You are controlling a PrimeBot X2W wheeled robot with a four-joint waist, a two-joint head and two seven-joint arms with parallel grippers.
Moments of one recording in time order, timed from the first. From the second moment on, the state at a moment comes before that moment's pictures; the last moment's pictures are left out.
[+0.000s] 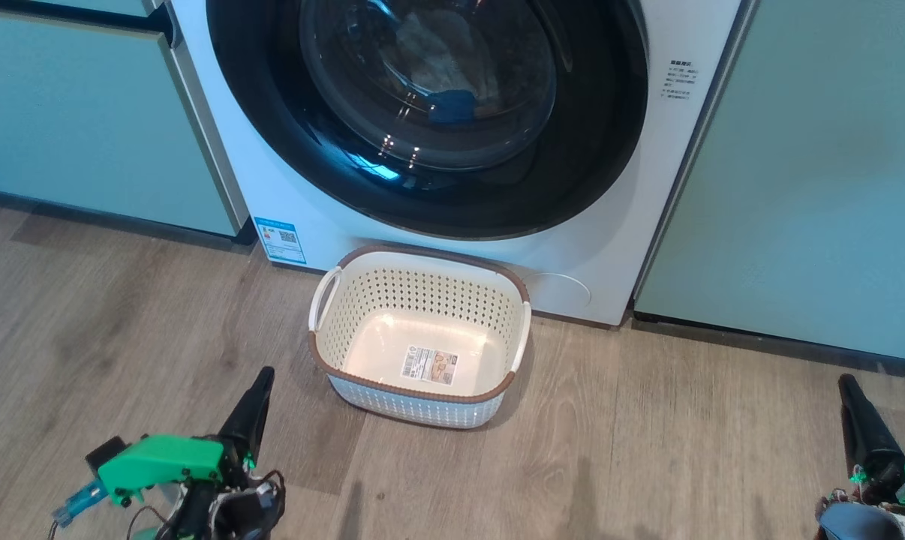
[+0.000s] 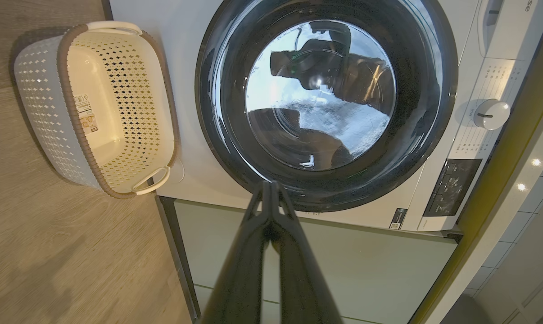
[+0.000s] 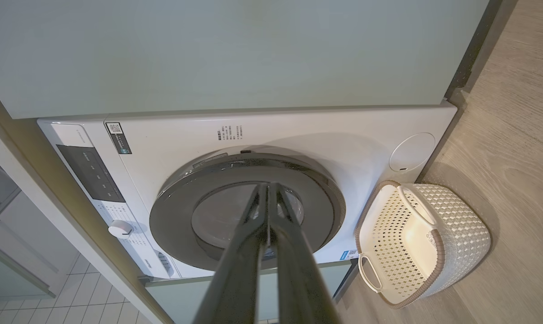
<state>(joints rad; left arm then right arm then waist) -0.05 0.04 0.08 0.28 -1.60 -0.13 0.11 -0.05 -0.04 -0.13 0.28 1.60 0.13 0.11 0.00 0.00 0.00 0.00</state>
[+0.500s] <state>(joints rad) -0.05 0.04 0.08 0.28 -1.60 -0.13 0.11 -0.05 -0.04 -0.13 0.28 1.60 0.13 0.11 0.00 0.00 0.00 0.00</state>
